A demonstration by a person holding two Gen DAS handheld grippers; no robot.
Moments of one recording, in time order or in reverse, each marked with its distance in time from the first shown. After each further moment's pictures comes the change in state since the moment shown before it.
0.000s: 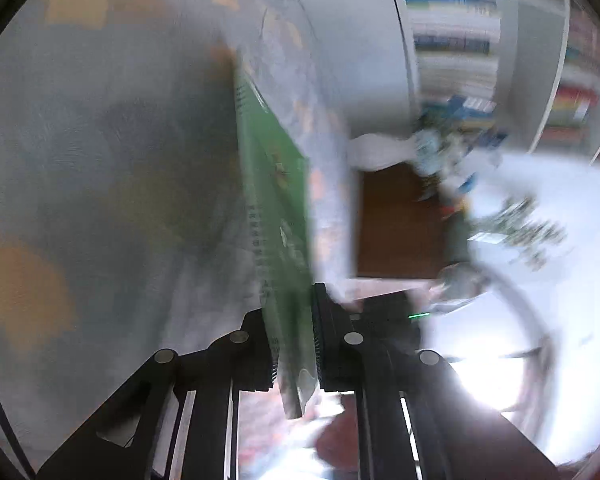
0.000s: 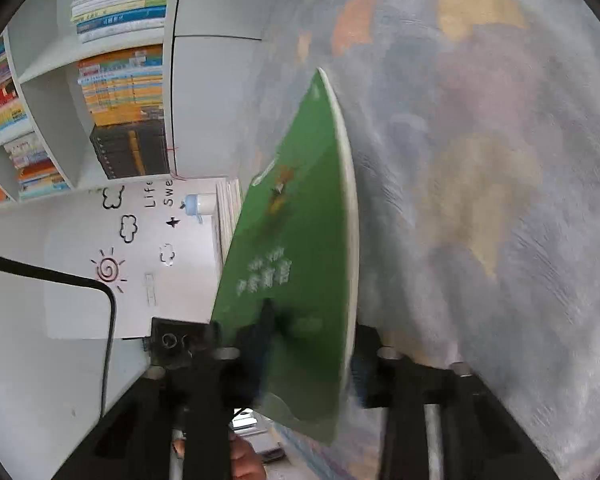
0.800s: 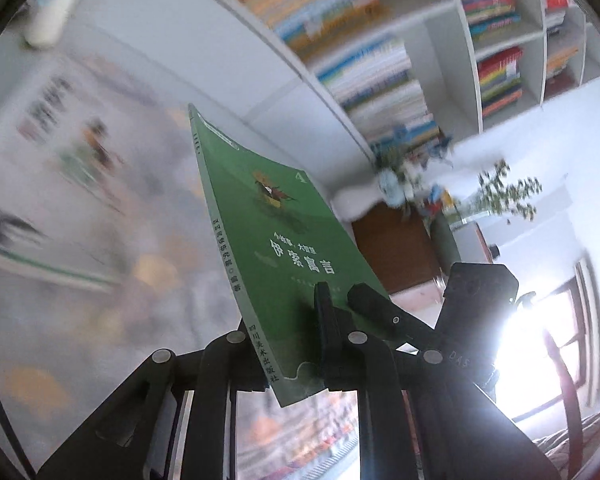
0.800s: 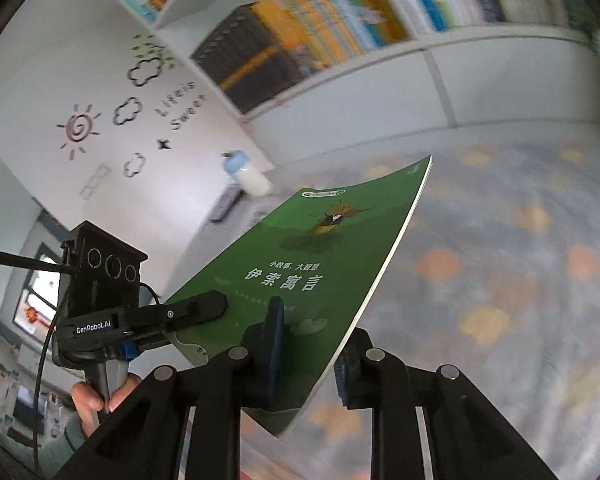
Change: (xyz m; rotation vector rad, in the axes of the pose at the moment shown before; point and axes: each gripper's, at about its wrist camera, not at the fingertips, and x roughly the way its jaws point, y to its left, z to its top) left arm -0.187 -0.035 0.083 0.317 -0.175 0.026; right arm 0.100 0.245 -0.060 -0.714 -0.122 -0.268
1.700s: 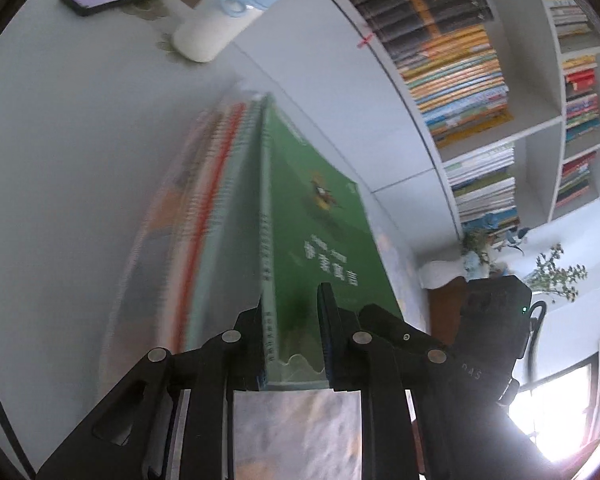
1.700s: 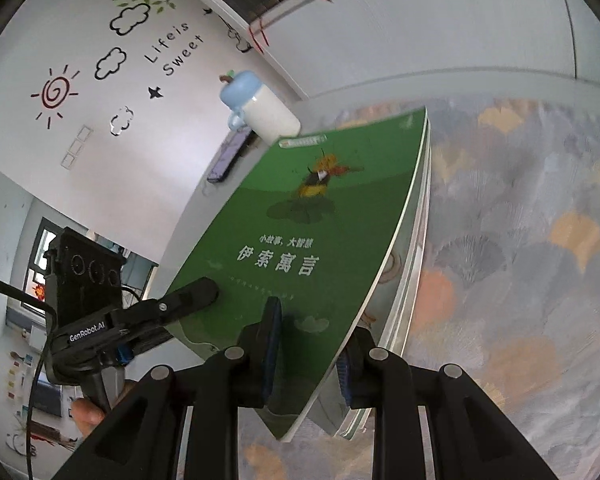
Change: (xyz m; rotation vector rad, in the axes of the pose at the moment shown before) left arm -0.044 0.177 0.067 -0.188 -0.087 0.167; right arm 0.244 0.039 0.045 0.019 0.237 0.026
